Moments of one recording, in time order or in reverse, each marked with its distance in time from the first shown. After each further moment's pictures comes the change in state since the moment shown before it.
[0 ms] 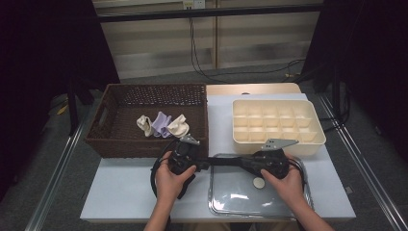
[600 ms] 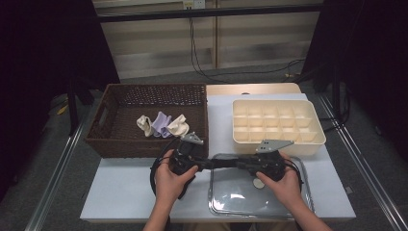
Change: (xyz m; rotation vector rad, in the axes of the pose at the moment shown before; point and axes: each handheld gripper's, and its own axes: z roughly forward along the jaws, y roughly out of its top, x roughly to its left) left arm -0.026 0.014 -0.020 -0.014 -0.061 0.066; right arm 0.017 0.010 0.001 -0.006 0.031 -0.060
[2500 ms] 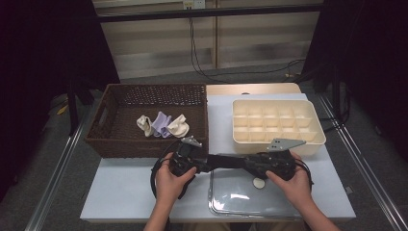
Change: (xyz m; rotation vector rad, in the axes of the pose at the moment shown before) left arm 0.019 -0.015 0.017 0.052 -0.008 -0.064; right arm -0.015 -0.009 -0.020 -0.008 -0.051 0.018
